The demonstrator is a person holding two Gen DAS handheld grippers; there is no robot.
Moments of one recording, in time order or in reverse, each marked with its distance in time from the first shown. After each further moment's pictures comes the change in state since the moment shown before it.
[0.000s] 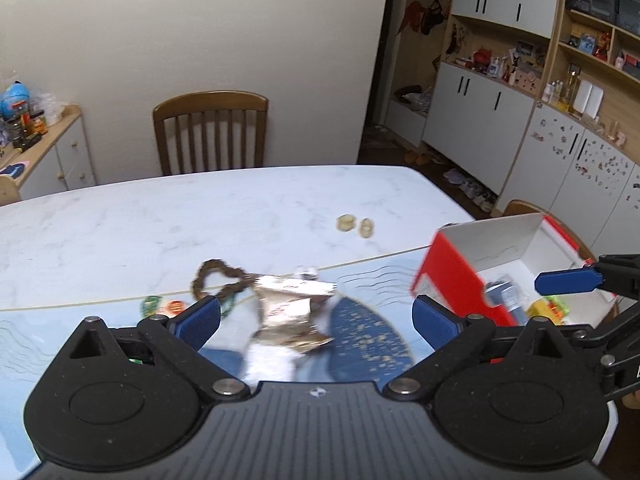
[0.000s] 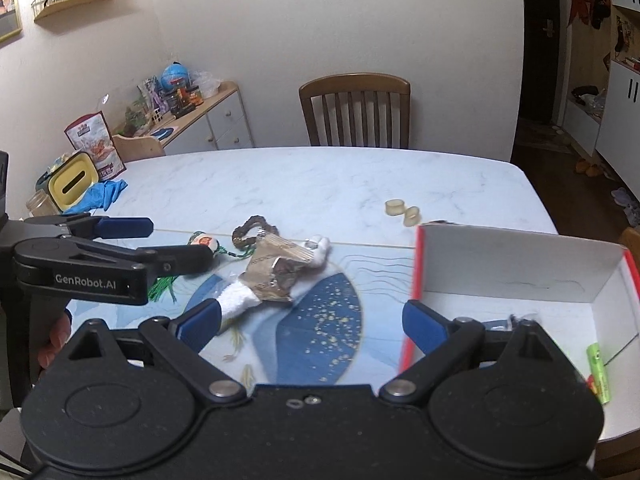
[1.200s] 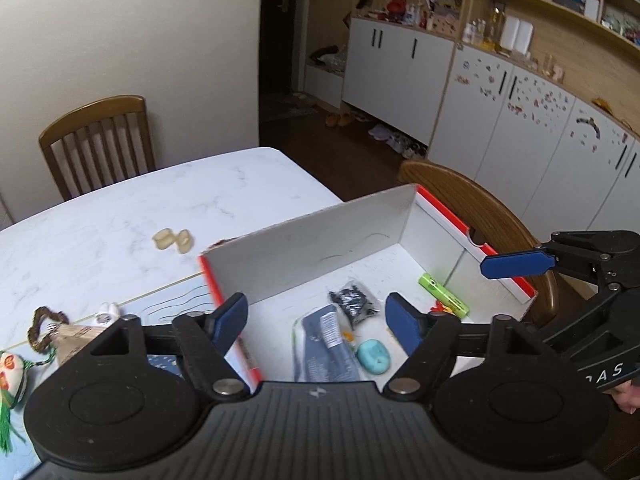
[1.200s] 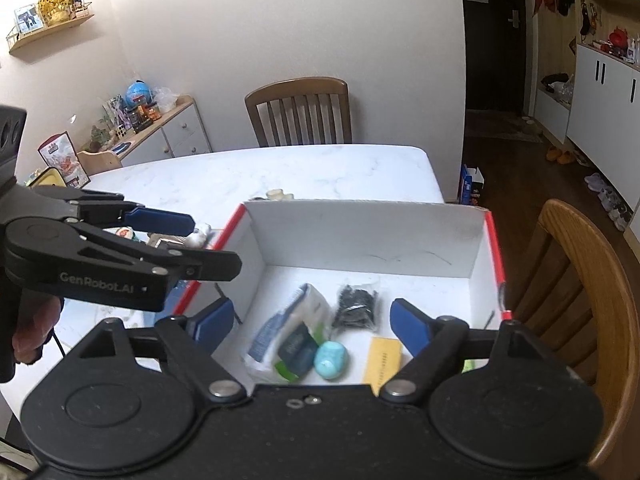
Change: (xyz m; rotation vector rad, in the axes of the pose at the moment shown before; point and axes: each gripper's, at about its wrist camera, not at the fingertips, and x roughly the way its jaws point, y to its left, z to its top) left arm 0.062 -0.214 0.035 0.166 0.091 -0.152; right arm -0.066 -0.176 -0.037 0.045 -0.024 -0.016
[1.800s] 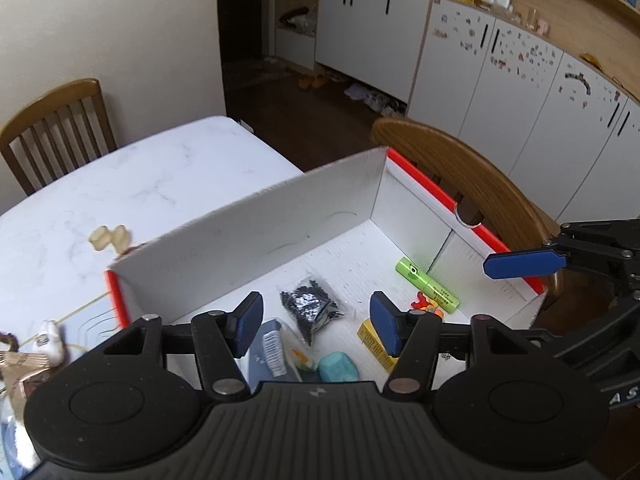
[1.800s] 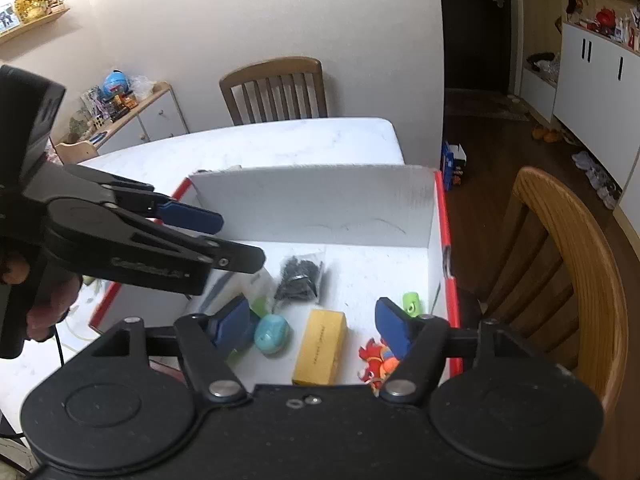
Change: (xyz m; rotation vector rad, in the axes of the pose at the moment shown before) left arm 0.074 -0.043 0.016 0.078 0.120 -0.041; right arm 0.010 -0.053 -0.016 0.023 0.050 -0.028
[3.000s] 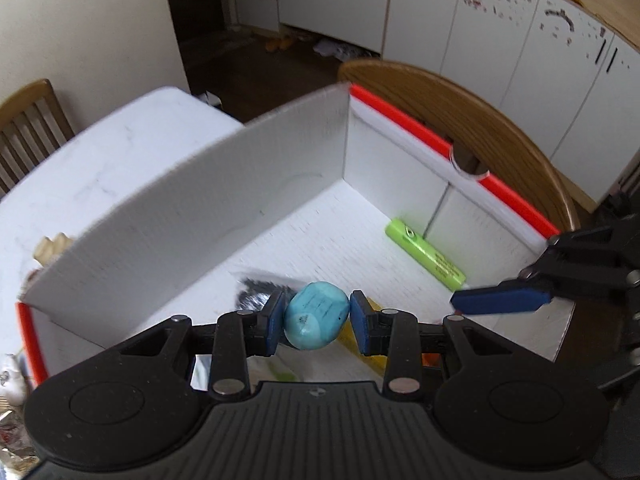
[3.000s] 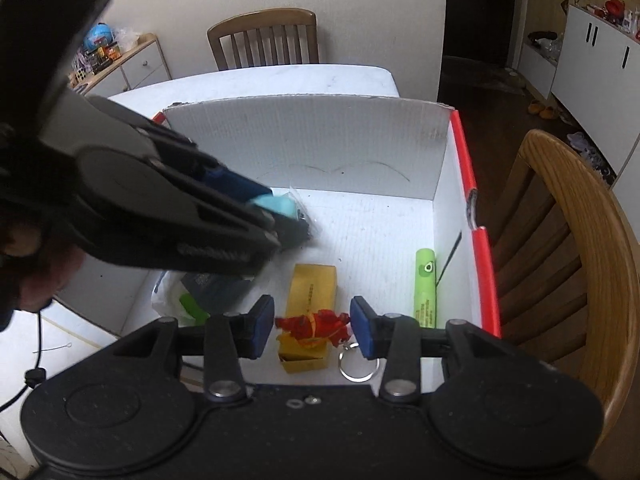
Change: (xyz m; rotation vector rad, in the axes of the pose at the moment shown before) left arm 0.081 -0.032 0.003 0.133 0.153 -0.043; right arm 0.046 0.000 -0.017 -0.030 0.136 -0.053
